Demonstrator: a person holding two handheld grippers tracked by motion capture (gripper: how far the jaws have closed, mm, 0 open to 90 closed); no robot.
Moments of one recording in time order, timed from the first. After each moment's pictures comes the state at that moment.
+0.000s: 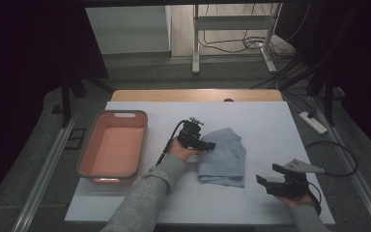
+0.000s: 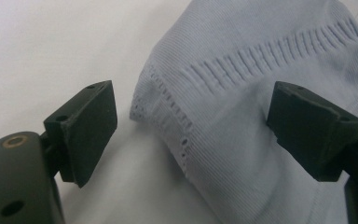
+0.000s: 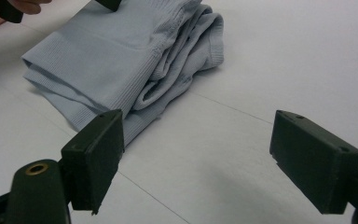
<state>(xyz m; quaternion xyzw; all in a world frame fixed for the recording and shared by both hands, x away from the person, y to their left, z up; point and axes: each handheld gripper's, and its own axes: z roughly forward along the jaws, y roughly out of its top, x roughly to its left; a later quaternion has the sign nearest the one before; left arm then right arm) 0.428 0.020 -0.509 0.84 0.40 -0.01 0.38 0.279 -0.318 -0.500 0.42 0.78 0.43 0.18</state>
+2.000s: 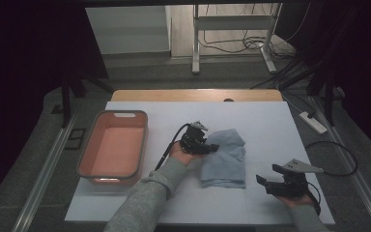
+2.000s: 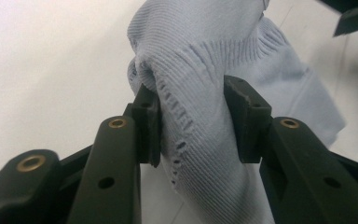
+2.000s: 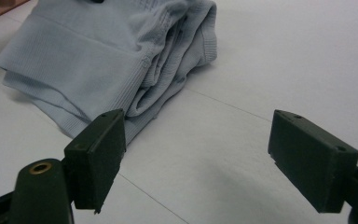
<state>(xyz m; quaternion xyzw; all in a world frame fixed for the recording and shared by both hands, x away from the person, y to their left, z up) 0.399 0.015 -0.492 0.85 0.32 0.00 0.43 0.280 -0.317 -0.501 0.42 0.78 0.42 0.18</state>
